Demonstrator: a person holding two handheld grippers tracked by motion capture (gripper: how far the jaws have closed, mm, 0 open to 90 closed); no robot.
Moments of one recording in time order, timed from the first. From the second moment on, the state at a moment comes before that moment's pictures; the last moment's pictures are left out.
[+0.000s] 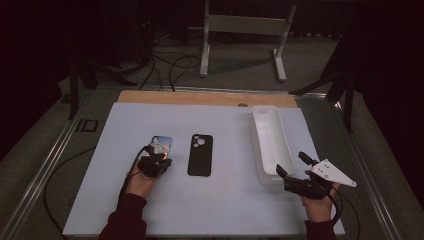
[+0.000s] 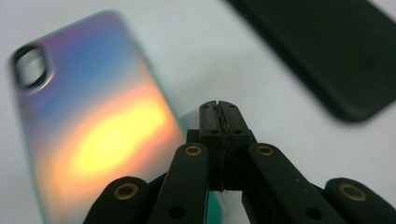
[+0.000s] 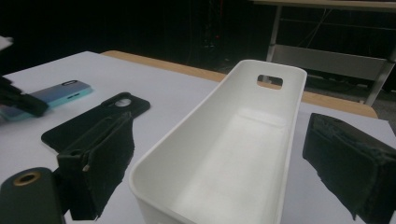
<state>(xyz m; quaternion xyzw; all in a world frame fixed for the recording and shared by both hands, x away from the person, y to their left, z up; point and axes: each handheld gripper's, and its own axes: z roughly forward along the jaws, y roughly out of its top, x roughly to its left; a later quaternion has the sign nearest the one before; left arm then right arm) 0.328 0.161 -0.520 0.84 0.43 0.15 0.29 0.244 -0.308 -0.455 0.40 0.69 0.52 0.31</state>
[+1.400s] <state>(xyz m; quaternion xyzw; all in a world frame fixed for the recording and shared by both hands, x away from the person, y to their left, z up) 0.250 0.269 -0.458 0.68 0.43 0.28 0.52 0.262 -0.291 -0.443 0.34 0.71 0.55 0.27</state>
